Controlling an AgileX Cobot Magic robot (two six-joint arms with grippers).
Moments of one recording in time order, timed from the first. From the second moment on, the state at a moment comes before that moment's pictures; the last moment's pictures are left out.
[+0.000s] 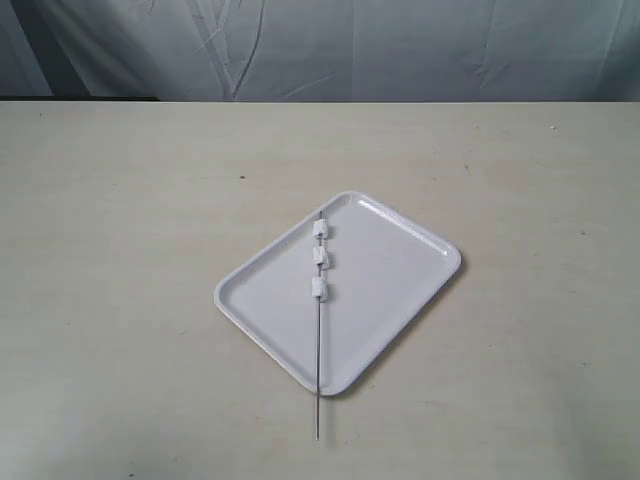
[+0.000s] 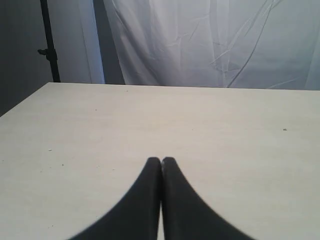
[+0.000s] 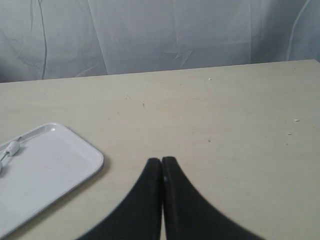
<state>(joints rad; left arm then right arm) 0.08 0.00 0.00 0.02 0.24 -0.02 0.00 0.01 0.00 0.22 0.32 -0.16</state>
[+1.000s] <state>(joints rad) 0.08 0.00 -0.01 0.08 -0.71 -0.03 0.00 0.01 0.00 0.22 0.32 -0.16</state>
